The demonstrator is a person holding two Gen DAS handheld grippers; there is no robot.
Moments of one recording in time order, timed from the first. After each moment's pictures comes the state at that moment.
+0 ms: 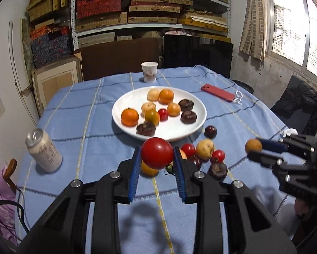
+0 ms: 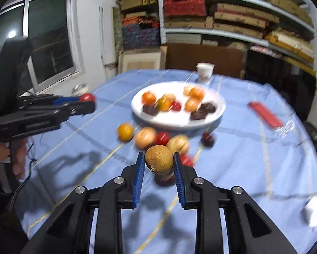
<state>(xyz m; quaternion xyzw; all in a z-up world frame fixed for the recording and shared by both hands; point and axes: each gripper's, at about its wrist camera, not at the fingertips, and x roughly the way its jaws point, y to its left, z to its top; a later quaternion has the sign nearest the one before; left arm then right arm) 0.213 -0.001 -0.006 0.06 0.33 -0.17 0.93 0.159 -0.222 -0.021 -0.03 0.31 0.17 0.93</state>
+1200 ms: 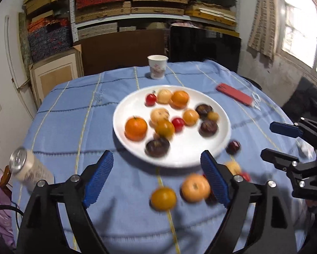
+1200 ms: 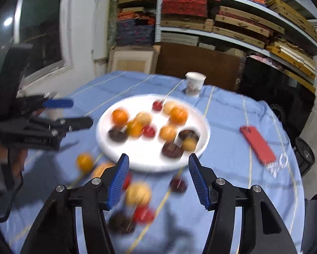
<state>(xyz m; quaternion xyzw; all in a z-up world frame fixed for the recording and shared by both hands) 0.290 -0.006 -0.030 0.07 0.36 -0.16 0.92 0.217 -0.224 -0.033 -0.08 0.34 0.16 0.92</state>
